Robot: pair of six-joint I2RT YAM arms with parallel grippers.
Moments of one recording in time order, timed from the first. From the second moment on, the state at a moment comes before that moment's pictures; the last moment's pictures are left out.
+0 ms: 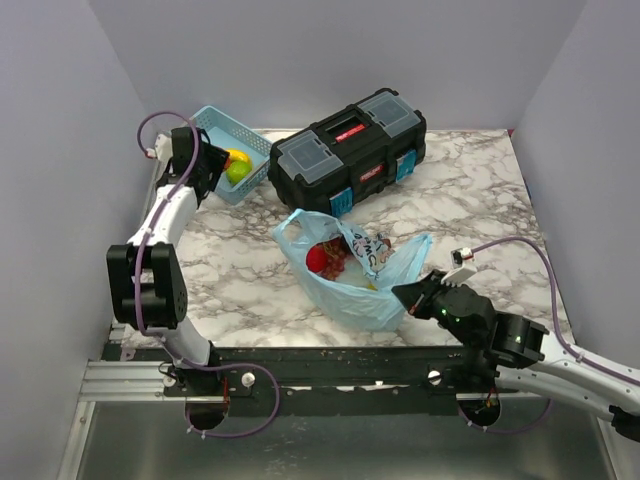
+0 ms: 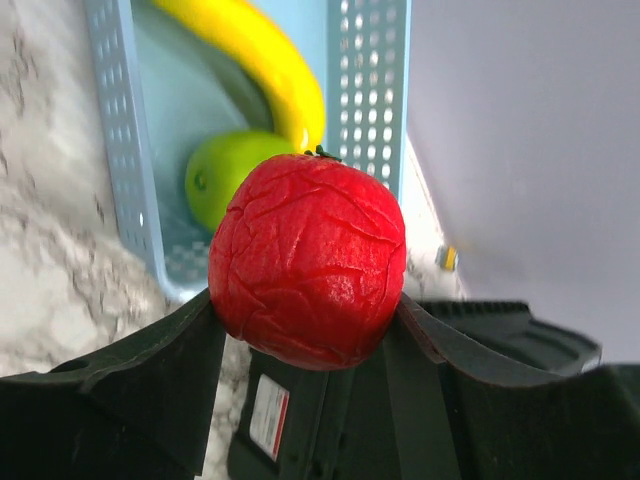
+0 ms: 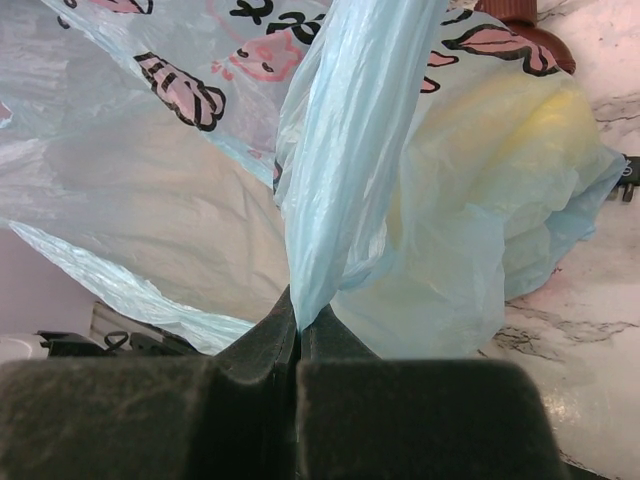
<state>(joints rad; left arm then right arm) 0.00 1.63 1.27 -0.20 -0.09 -1.12 1.11 0.45 0.46 -0.43 0.54 1.03</state>
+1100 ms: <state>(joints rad) 0.14 1.97 1.61 -0.37 0.13 -1.10 1.11 0.48 0.47 -0.46 0.54 1.04</state>
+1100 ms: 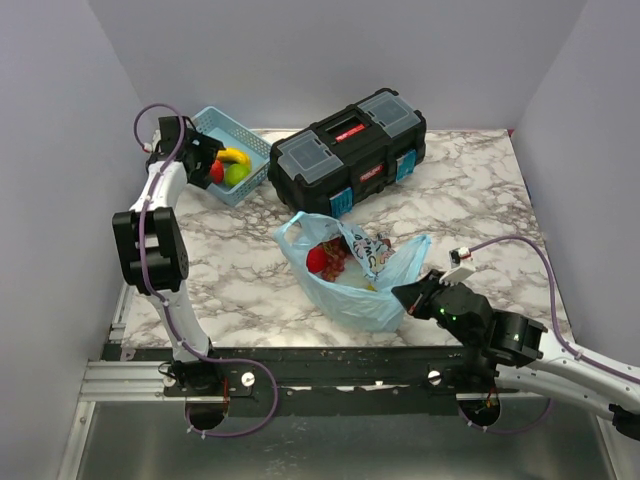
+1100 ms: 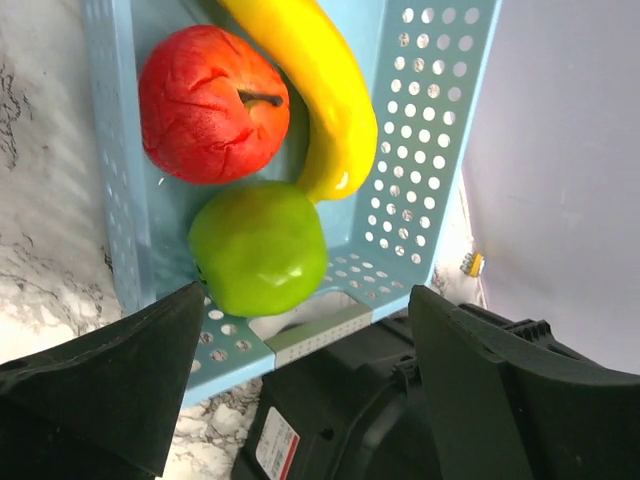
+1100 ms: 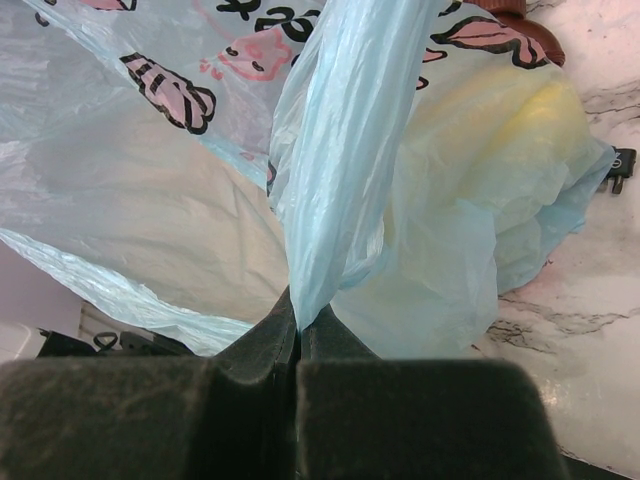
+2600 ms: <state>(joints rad) -1.12 1.11 0.92 -0.24 0.06 -0.41 1.11 0.45 0.43 -0.43 0.53 1.05</state>
